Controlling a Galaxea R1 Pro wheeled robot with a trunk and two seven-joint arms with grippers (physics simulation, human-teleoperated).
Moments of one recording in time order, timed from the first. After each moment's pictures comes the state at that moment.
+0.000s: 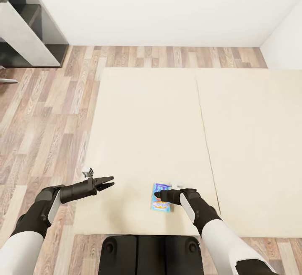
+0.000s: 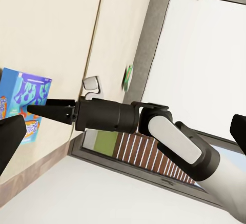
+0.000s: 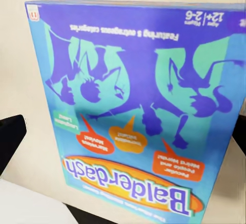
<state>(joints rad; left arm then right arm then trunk) -0.64 0.17 0.25 -0.87 0.10 0.90 -1.46 -0.75 0.16 0.04 -0.55 -0.14 0.51 0.19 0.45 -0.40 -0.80</state>
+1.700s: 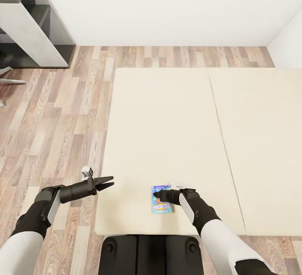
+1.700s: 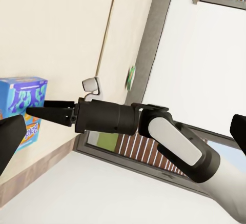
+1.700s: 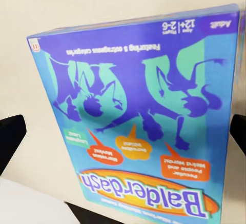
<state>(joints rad) -0.64 0.17 0.26 -0.87 0.10 0.90 -1.46 -0.75 0.17 0.04 -0.54 -0.14 0.51 0.18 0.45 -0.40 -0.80</state>
